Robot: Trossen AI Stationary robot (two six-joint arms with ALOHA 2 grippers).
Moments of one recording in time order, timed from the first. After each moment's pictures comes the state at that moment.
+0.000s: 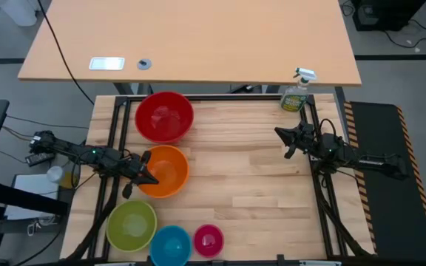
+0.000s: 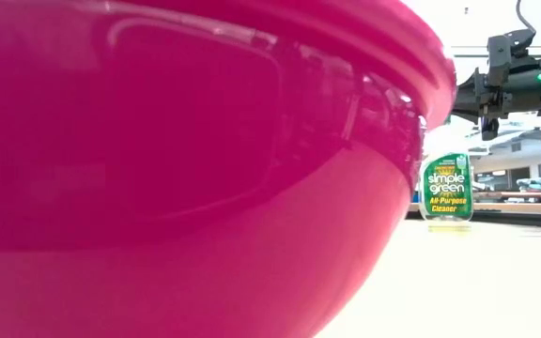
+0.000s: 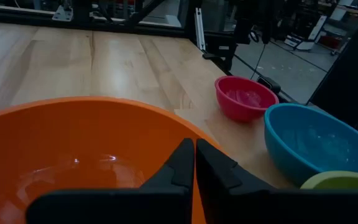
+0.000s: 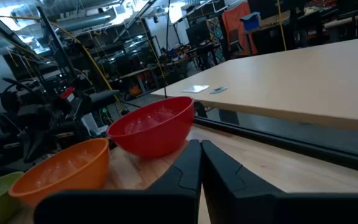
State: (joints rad) left arm -0.29 0.17 0.06 -0.11 0.07 -0.17; right arm -0.19 0.09 0.01 0.13 0.34 0.31
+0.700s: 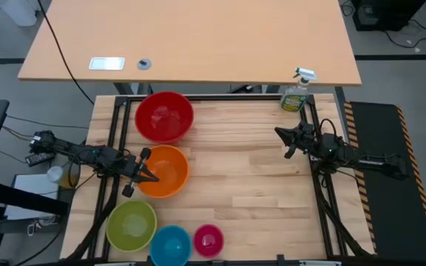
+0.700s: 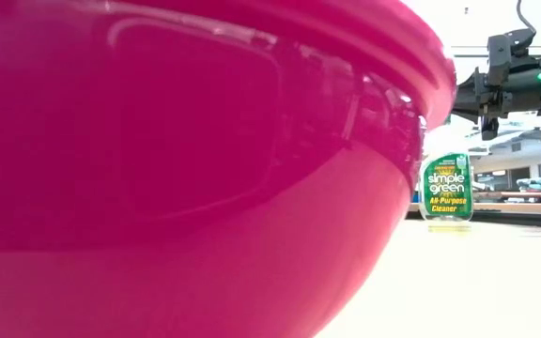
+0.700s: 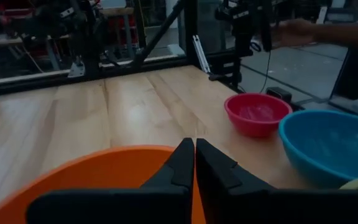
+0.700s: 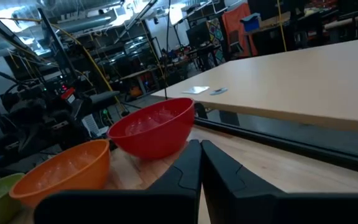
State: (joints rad) left arm -0.29 0.17 0.06 0.00 0.05 0.05; right arm -0.19 0.09 0.01 0.13 0.34 0.31
